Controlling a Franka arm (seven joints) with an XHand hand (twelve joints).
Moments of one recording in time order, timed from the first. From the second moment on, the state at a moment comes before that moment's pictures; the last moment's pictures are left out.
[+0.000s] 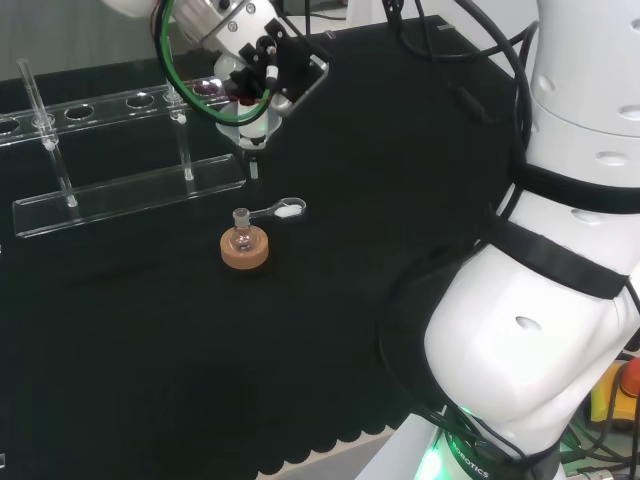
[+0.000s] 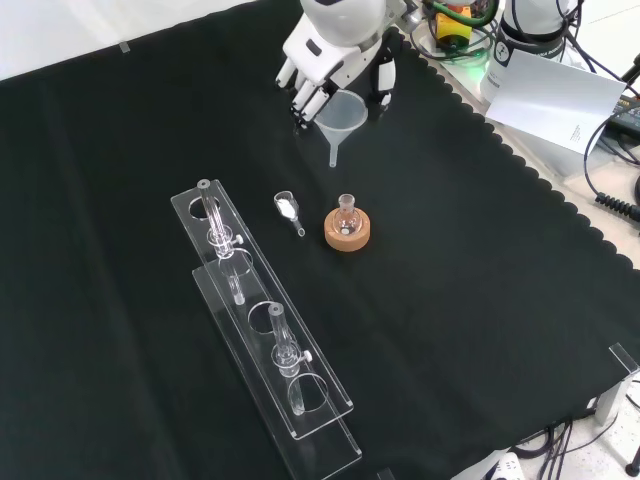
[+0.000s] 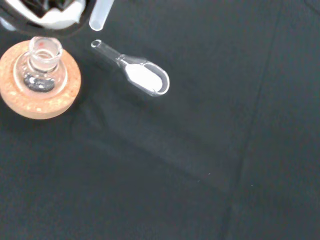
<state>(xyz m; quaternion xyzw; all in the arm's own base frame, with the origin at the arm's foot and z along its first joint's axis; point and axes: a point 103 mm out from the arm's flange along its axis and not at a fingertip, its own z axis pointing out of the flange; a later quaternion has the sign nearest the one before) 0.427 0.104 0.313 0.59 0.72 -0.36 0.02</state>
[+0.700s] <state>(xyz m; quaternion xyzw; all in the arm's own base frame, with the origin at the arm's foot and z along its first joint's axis) 0.416 0.136 0.288 0.57 0.73 -0.37 0.00</state>
